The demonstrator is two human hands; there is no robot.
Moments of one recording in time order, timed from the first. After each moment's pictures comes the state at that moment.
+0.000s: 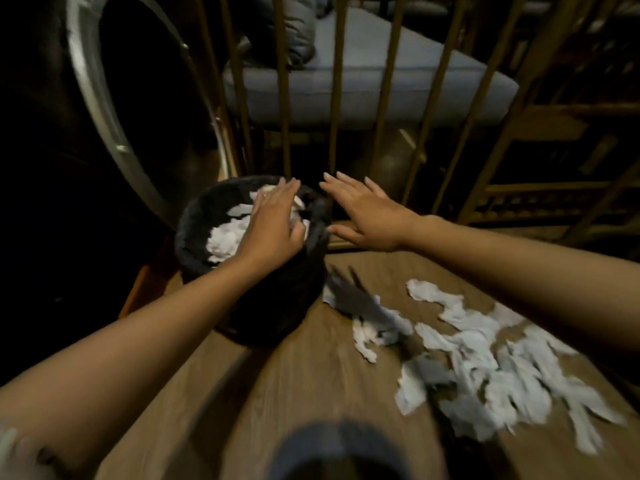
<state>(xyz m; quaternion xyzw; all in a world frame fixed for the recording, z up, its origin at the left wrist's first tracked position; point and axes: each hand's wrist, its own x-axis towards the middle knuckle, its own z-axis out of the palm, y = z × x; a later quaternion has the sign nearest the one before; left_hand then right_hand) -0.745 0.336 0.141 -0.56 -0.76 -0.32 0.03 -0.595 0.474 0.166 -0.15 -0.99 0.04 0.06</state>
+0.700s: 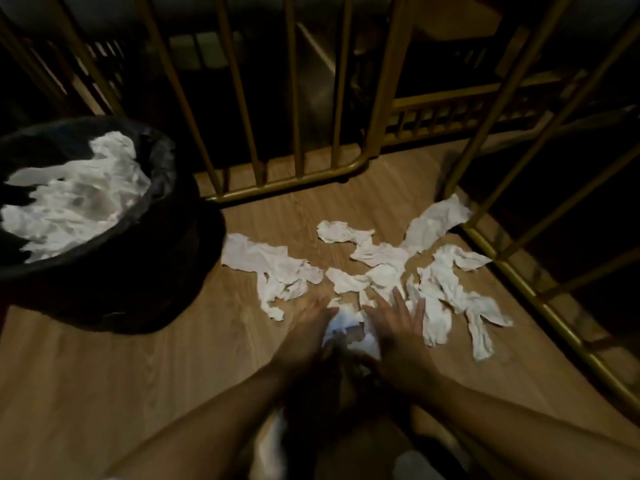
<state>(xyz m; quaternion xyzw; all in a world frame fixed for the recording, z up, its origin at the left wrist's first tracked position) -0.522 0.354 -0.090 -0.64 -0.67 -0.20 -0.31 -0.324 0.412 -0.077 -0.44 -0.89 0.12 0.01</state>
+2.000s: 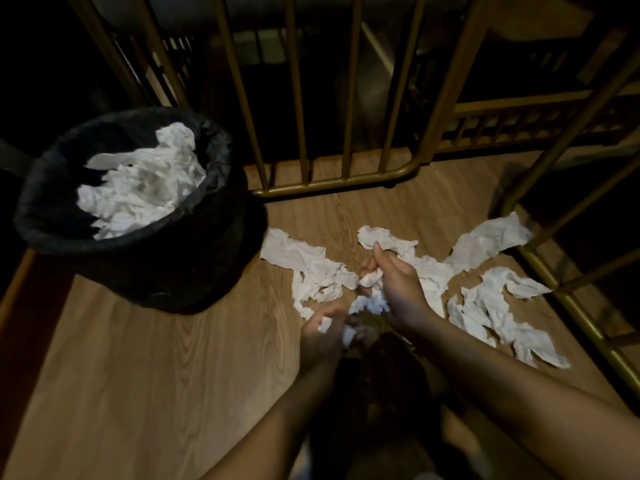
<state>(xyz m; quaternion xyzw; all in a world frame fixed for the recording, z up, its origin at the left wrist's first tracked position) -0.496 0.358 -0.045 -0.08 -0.71 -0.55 -0.43 -0.428 0.478 -0.016 -0.47 -0.44 0.71 0.28</state>
